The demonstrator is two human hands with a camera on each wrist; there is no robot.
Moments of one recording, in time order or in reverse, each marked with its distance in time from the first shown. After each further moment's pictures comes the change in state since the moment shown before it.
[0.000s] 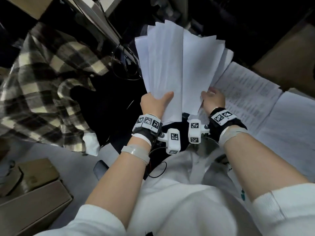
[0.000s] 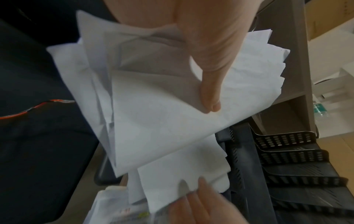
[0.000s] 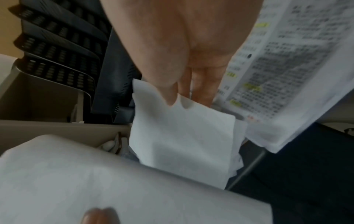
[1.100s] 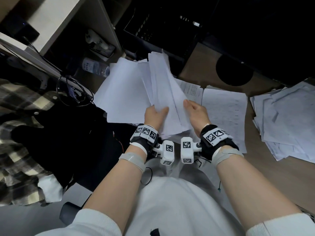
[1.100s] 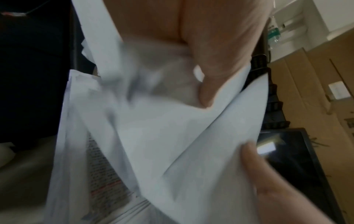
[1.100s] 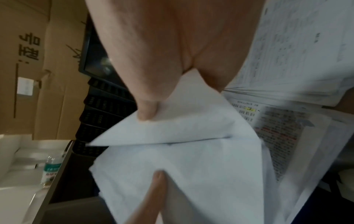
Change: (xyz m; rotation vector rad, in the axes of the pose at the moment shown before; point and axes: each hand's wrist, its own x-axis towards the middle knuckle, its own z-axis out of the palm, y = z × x) left_hand -0.108 0.031 0.097 -0.053 -0.581 0.092; right_hand -0.083 0.029 -0.140 0.290 0.075 -0.181
